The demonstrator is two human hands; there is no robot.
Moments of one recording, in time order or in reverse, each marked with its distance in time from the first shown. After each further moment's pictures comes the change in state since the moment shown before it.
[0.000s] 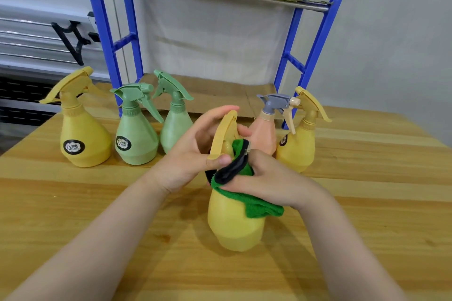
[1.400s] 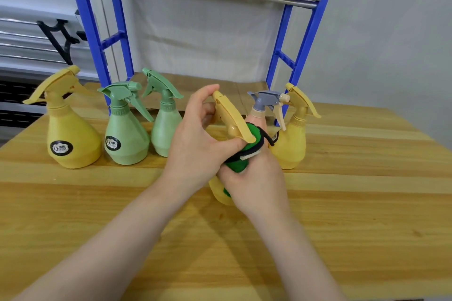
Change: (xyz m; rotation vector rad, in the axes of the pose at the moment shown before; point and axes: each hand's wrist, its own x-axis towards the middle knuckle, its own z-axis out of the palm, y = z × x) left_hand 0.013 0.008 0.041 0.474 0.529 0.088; right_hand 0.004 0.015 0.042 -0.269 0.854 -0.110
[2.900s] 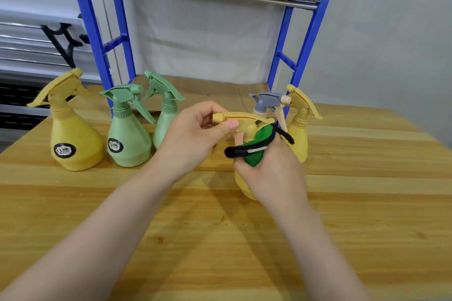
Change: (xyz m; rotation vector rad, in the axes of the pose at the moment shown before) left_hand 0.019 0.004 -0.015 -0.109 -0.193 -0.129; right_hand 0.017 0.030 -0.009 -0.438 0.055 0.074
